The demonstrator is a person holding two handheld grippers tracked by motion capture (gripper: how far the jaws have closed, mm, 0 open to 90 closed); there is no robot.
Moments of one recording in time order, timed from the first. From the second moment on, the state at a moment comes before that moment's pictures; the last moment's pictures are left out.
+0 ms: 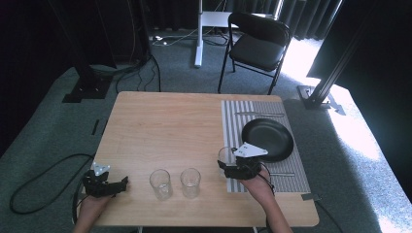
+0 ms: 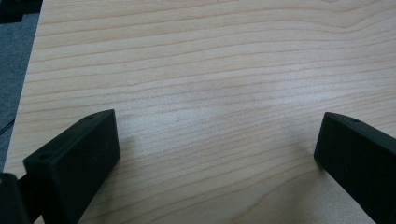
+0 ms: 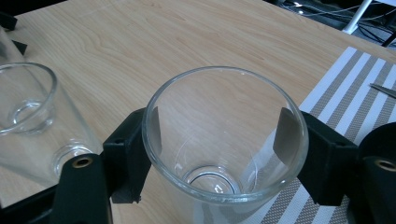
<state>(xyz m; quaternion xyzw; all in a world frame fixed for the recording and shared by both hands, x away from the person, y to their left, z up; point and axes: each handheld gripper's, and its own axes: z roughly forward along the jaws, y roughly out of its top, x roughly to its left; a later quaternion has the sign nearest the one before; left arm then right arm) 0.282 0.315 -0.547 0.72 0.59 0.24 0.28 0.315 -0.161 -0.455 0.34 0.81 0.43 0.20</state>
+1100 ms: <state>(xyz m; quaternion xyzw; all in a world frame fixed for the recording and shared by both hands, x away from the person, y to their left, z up) 0.282 0.315 -0.547 0.72 0.59 0.24 0.28 0.380 -0.163 -0.441 0.39 0.80 0.41 0.22</state>
